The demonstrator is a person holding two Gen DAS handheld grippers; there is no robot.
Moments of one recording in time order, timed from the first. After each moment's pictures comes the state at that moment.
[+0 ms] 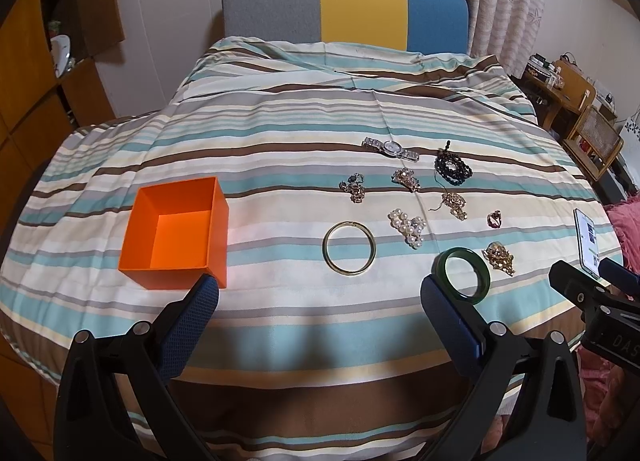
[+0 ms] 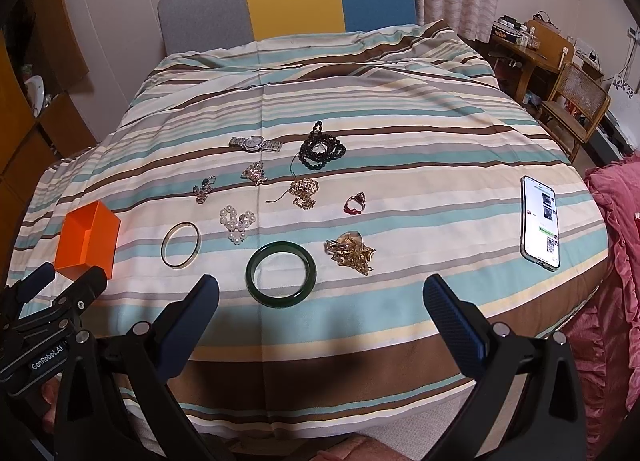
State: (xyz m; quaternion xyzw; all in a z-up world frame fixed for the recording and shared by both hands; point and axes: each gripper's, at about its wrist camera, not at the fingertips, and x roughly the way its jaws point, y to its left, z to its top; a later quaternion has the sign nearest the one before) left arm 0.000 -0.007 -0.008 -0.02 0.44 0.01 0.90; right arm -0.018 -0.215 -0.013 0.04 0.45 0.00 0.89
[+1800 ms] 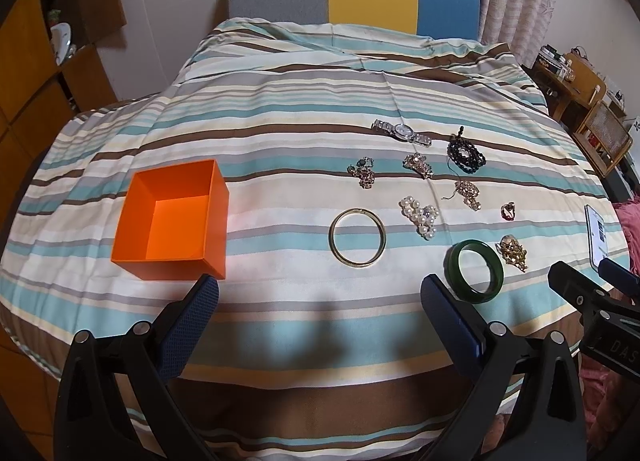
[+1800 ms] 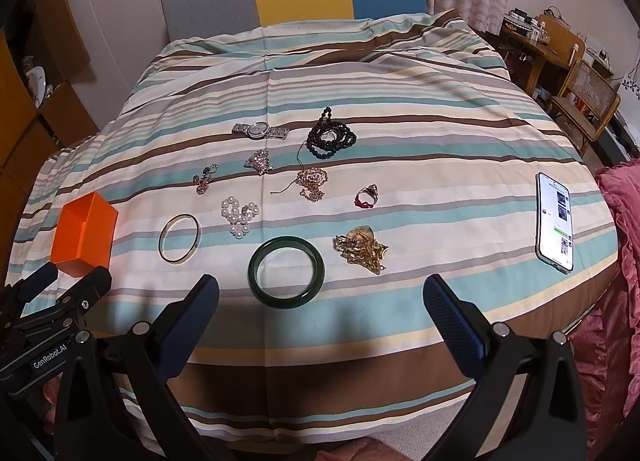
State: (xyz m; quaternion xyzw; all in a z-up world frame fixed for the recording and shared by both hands) left arm 0.014 -0.006 -0.020 -0.02 0.47 0.02 0.88; right arm -0.003 -0.211 -0.027 0.04 0.47 0.01 0.88
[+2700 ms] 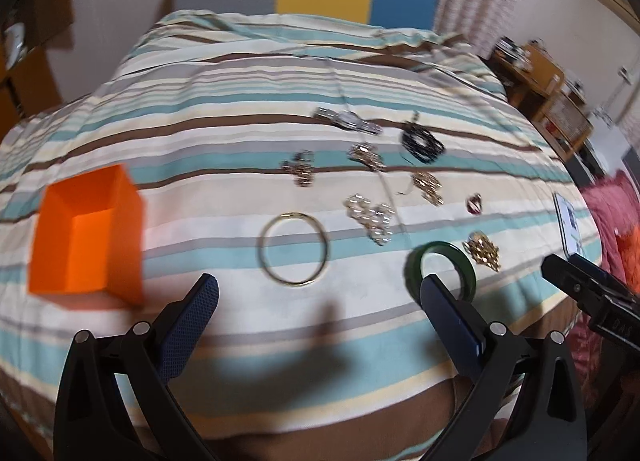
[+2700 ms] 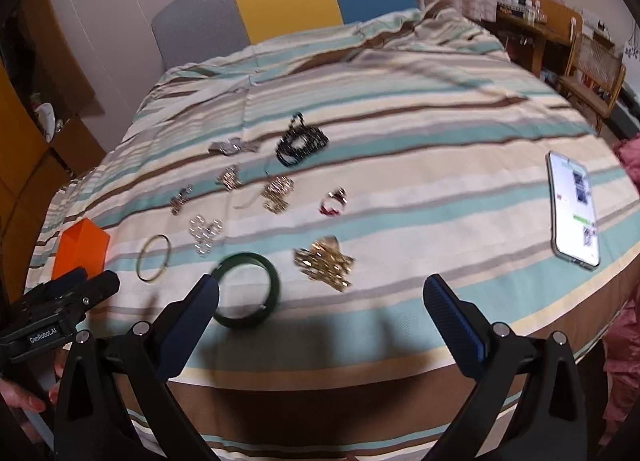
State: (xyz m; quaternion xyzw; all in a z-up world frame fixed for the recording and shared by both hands) left arm 0.047 -0.034 -0.061 -0.03 0.47 -0.09 0.88; right arm 0.009 -0.277 -0.071 0.10 0.45 0.04 0.89
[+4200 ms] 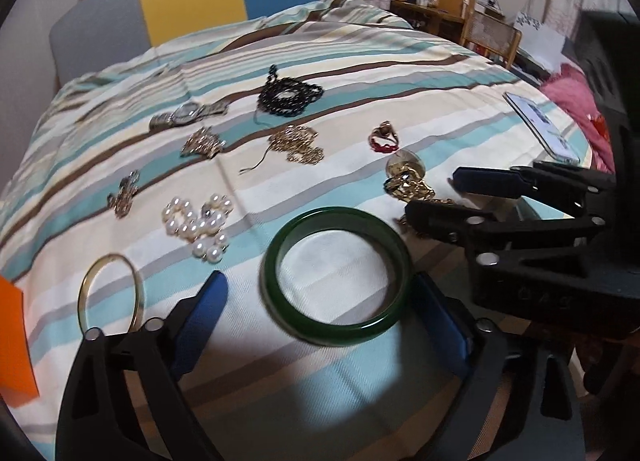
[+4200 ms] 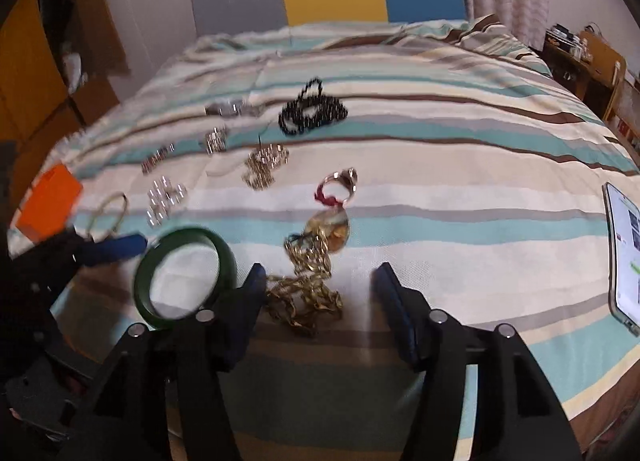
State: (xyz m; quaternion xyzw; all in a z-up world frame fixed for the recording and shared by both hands) left arm 0.060 -0.143 -0.128 0.11 0.43 -0.22 0.87; right arm 0.052 -0.268 -0.134 0.03 0.43 0.11 0.90
